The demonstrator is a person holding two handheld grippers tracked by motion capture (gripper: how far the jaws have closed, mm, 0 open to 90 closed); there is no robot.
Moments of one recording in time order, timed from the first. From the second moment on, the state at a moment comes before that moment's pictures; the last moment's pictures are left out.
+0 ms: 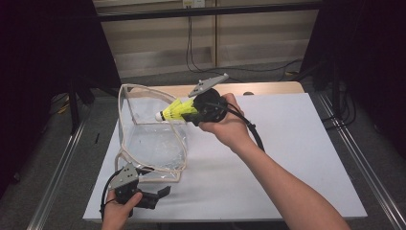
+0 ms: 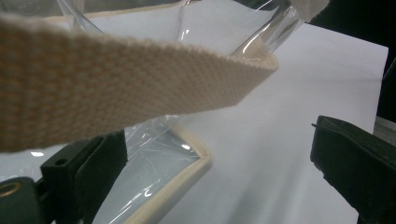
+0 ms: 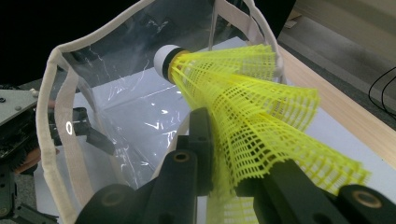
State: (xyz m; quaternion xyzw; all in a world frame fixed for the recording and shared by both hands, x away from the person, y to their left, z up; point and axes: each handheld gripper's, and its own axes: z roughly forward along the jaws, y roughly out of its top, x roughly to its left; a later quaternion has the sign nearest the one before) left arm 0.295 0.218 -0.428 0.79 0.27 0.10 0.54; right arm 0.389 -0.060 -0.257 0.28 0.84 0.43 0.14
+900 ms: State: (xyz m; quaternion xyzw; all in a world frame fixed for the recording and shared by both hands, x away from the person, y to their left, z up) left arm 0.295 0.220 -0.428 0.79 0.27 0.10 0.54; right arm 0.391 -0.011 -0.264 0.26 0.86 0.41 0.14
